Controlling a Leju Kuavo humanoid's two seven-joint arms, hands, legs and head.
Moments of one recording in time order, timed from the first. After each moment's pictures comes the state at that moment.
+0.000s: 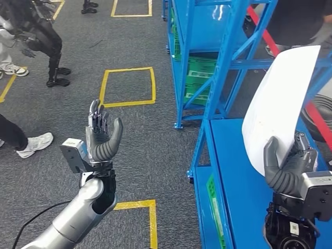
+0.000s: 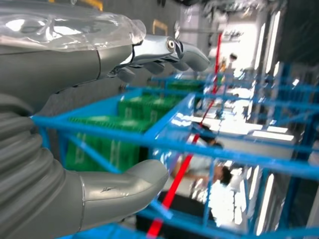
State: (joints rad) left arm -0.18 0.15 -0.47 -1.56 0.34 0.45 -0.52; right arm -0.13 -0.18 0.53 -1.79 0.27 -0.58 -0.19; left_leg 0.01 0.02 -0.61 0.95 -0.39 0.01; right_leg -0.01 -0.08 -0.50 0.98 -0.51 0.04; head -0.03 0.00
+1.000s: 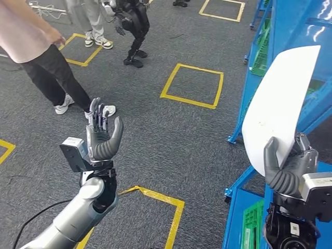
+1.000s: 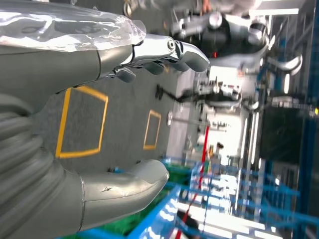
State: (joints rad) left arm -0.19 0.15 -0.47 -1.56 0.34 0.45 -0.52; right arm -0.13 -0.18 0.52 -1.79 0.27 -0.58 -0.19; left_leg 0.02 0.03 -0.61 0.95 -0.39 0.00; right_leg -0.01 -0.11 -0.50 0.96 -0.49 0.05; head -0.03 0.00
